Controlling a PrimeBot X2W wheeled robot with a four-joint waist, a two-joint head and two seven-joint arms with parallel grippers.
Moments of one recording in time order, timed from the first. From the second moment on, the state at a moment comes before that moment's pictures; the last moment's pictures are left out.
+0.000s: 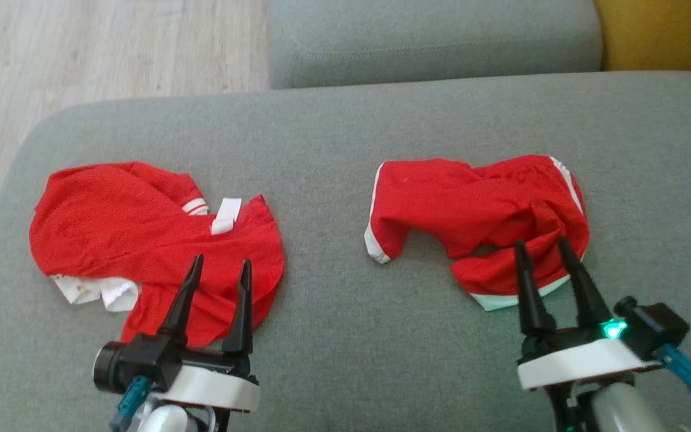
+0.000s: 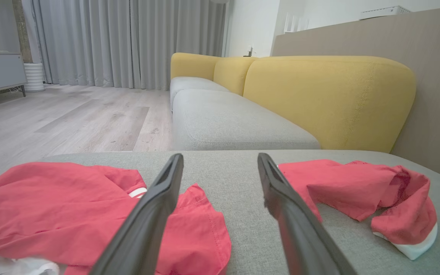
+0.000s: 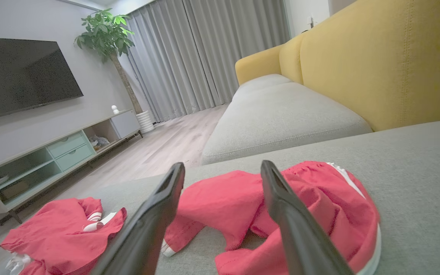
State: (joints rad) left arm -0.08 0.18 -0.40 0.18 -0.36 0.07 -0.25; right arm -0.01 -0.05 0.16 0.18 0.32 0.13 -0.25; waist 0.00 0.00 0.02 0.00
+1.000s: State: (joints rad) left arm -0.21 0.10 -0.32 0.22 -0.27 -0.05 -0.26; right arm -0.71 -0.06 -0.58 1.12 -0.03 0.13 -0.25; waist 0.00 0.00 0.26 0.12
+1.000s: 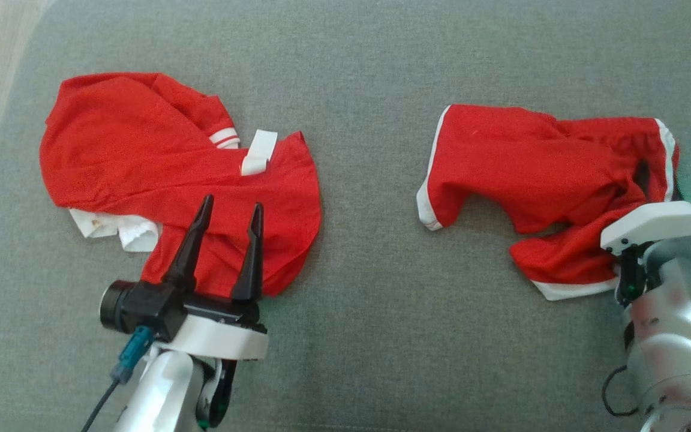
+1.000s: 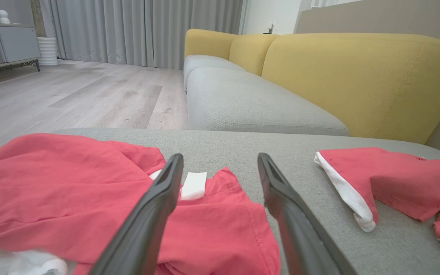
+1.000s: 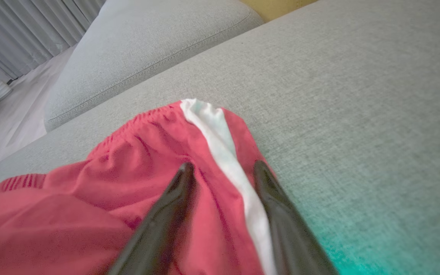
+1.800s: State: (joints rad) left arm -0.13 0.06 -0.25 0.22 -0.27 -0.06 -0.26; right arm -0.92 -0.17 -0.40 0.65 -0.31 0.13 -0.18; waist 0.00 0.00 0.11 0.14
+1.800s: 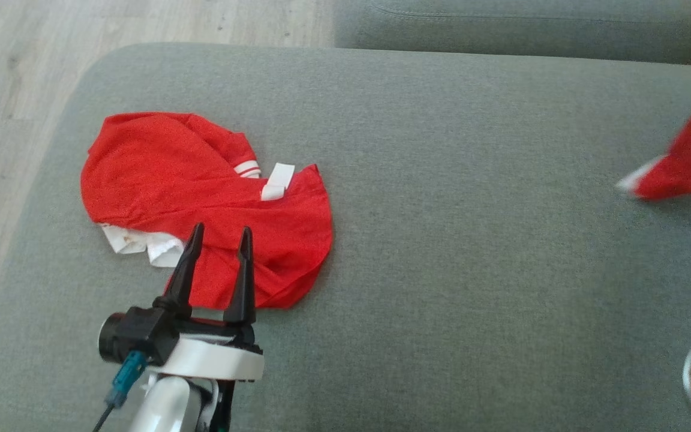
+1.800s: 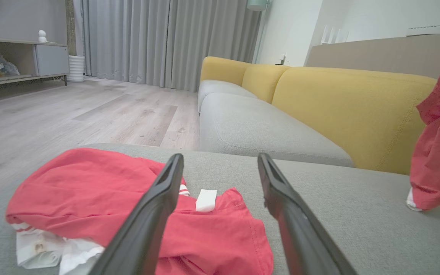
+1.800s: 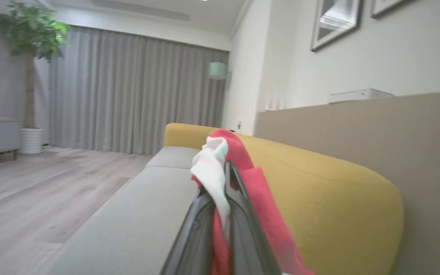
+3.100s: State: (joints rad) left arm -0.11 0.05 -0.25 0.22 -0.26 -0.08 -0.26; right arm -0.26 -0.05 -0.02 0.47 0.14 0.13 -0.23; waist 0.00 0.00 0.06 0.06
